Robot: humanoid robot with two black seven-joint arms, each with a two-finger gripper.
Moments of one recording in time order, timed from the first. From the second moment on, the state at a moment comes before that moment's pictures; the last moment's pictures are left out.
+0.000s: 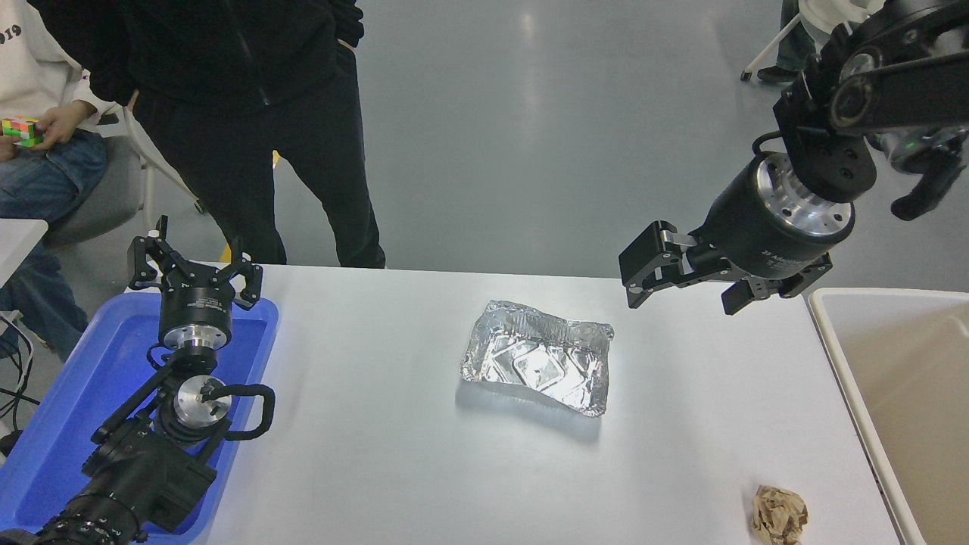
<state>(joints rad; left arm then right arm) -0.52 0.14 -1.18 -0.58 0.09 -0.33 -0.56 2.48 -0.21 -1.29 1.65 0.11 0.64 -0.05</state>
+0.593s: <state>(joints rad) -0.52 0.14 -1.18 -0.58 0.09 -0.33 -0.56 2.44 -0.24 -1.28 1.62 0.08 0.65 -0.05</state>
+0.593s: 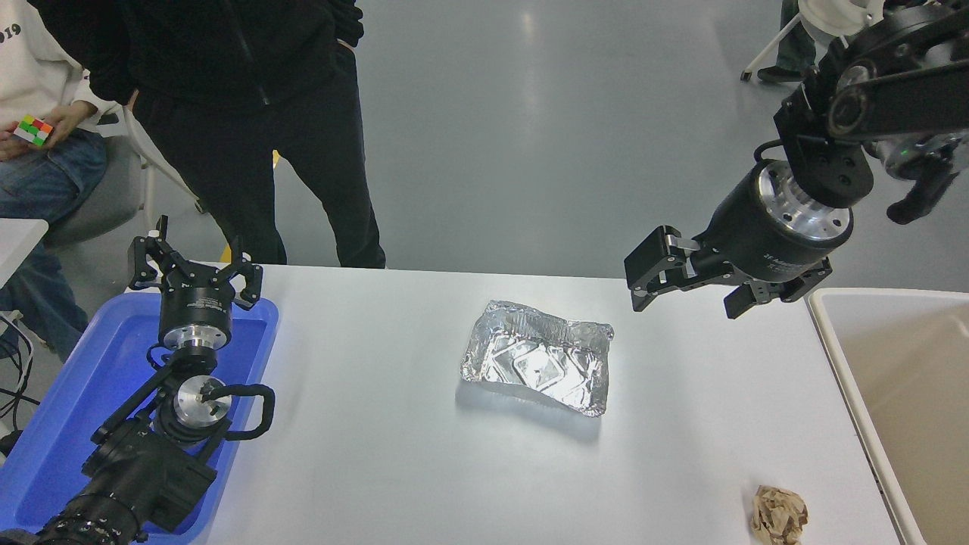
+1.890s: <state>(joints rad) -0.52 0.14 -1.18 -0.58 0.09 -0.33 -0.56 1.87 -0.05 -1.21 1.25 0.05 0.20 -0.05</state>
